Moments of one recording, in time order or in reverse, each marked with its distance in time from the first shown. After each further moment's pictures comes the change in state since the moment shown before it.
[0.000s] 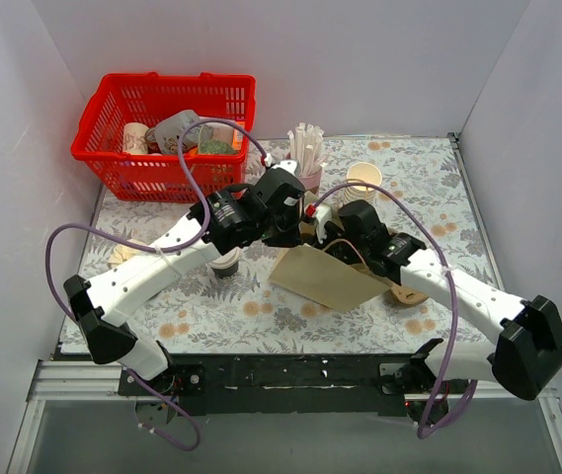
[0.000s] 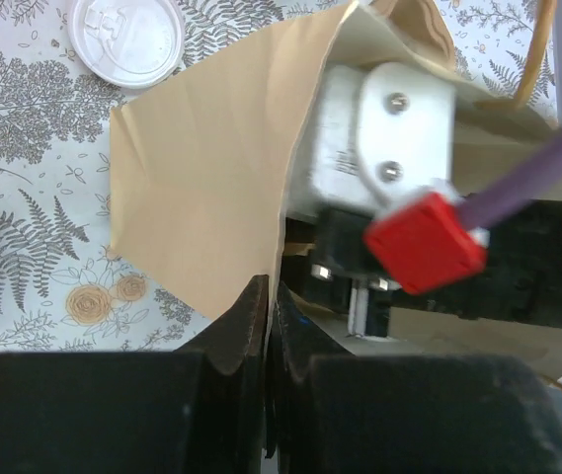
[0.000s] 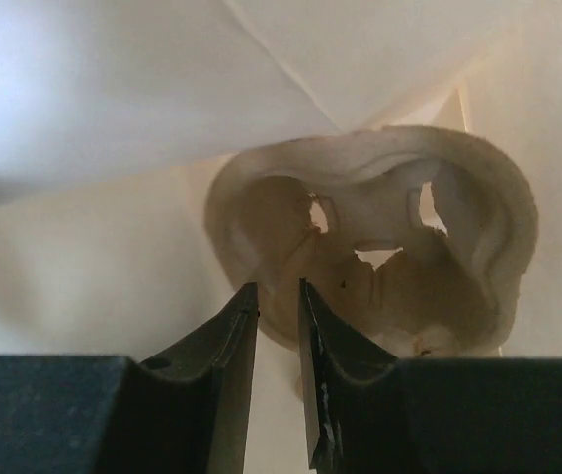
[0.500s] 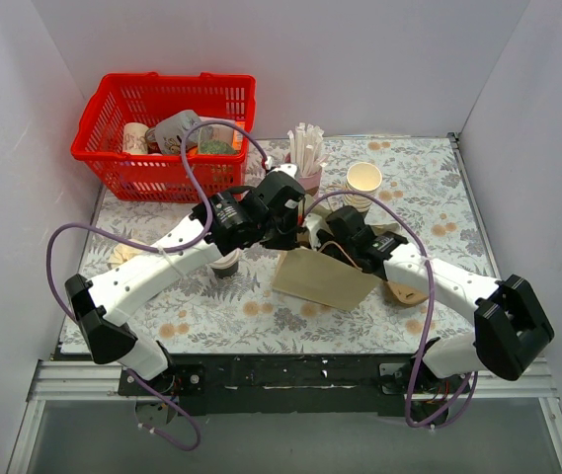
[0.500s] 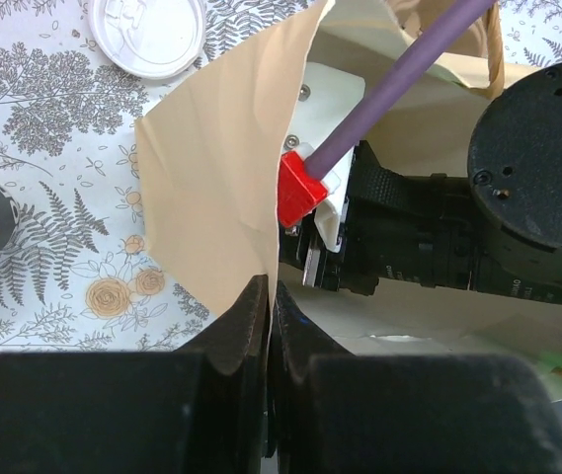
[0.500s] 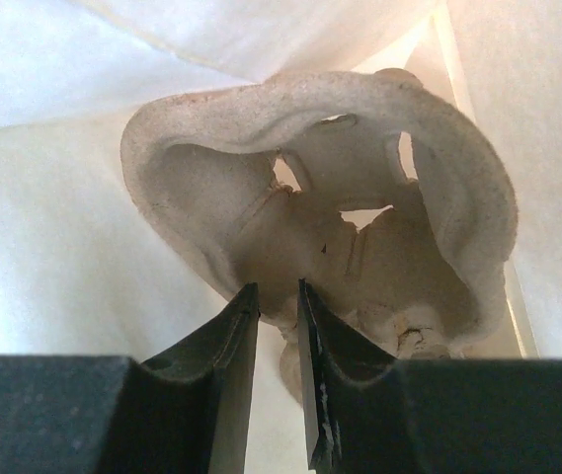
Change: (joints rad) left arm 0.001 -0.003 -0.031 0.003 -0.012 0.022; right arm 0.014 0.150 -0.020 -0.042 0.045 -0.037
